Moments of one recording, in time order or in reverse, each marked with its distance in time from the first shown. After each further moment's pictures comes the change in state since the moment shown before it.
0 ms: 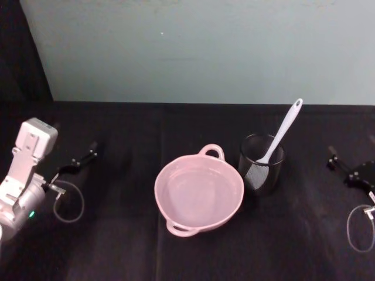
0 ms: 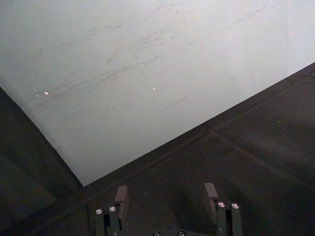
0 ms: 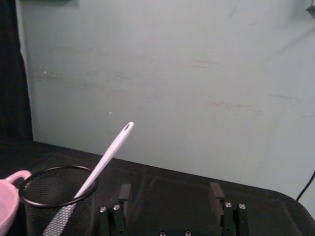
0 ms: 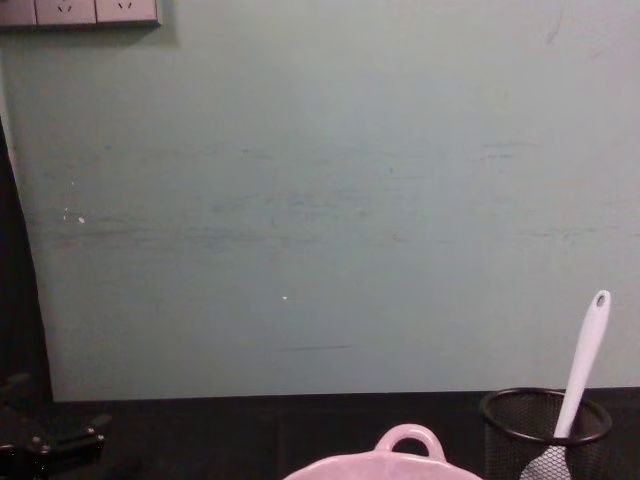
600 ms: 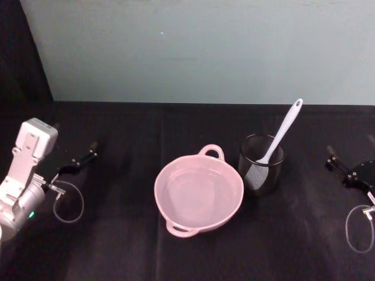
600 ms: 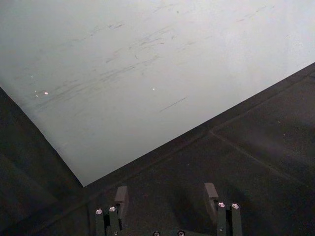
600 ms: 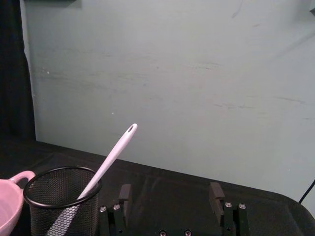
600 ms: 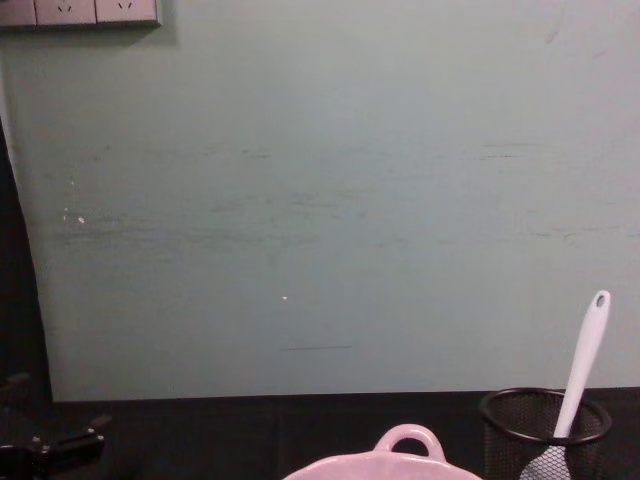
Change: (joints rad) left arm 0.000 0.000 0.000 0.000 0.000 0.000 0.000; right arm -0.001 0.004 -0.005 -0.008 -0.001 0.002 0.002
